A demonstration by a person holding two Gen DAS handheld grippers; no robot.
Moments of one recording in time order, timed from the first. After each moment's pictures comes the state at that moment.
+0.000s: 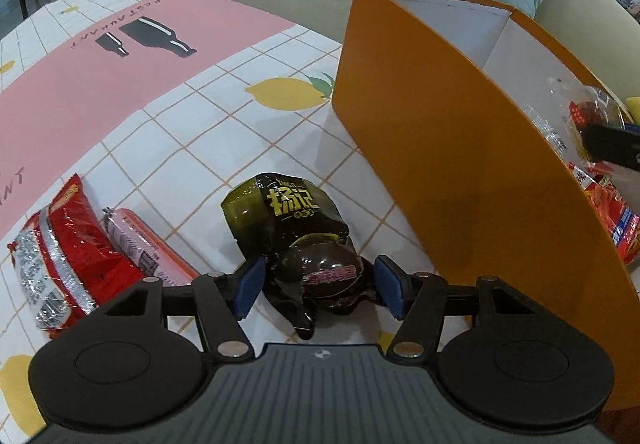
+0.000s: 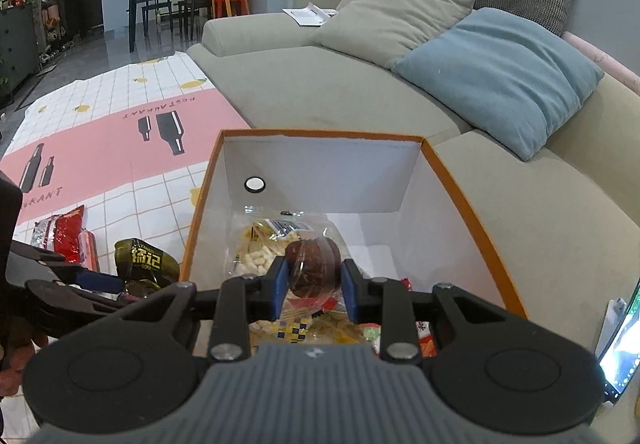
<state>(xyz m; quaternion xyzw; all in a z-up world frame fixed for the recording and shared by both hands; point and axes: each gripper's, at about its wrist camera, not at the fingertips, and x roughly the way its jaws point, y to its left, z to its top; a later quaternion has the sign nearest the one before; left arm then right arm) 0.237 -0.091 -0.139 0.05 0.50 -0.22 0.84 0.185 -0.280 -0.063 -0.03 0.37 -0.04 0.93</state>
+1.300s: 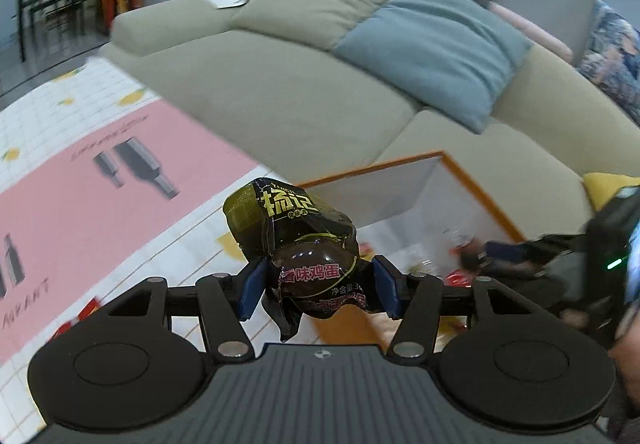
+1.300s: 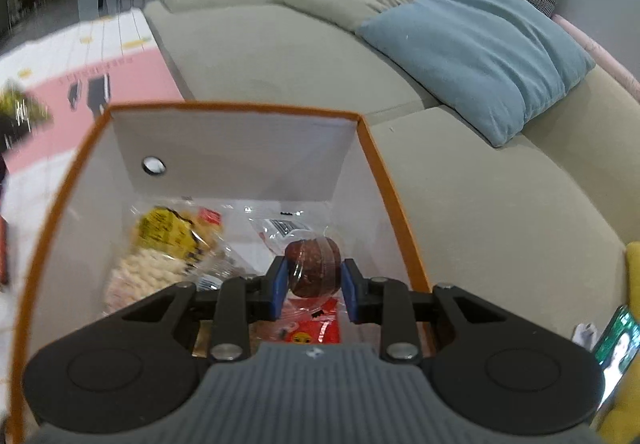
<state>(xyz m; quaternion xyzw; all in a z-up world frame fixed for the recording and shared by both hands) 0.246 -0.120 -0.011 0.01 0.40 -0.25 0.88 0.246 -0.331 -0.088 -0.08 0.43 -0.09 0.89</state>
